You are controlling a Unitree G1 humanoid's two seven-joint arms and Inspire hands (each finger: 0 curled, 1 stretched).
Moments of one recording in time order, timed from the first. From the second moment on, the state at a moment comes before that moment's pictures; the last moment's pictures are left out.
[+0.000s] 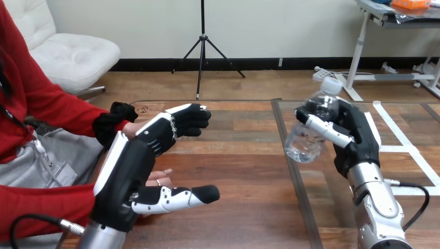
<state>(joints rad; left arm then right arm) 0.09 0.16 0.03 0.15 -0.08 -0.77 -0.40 -0.57 -0.17 -0.30 1.09 0.14 -0.53 0.25</state>
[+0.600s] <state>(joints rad) 0.07 0.26 0.06 0.13 0.02 -0.72 -0.35 -0.45 -0.16 -0.25 0.91 0.16 -0.55 0.34</state>
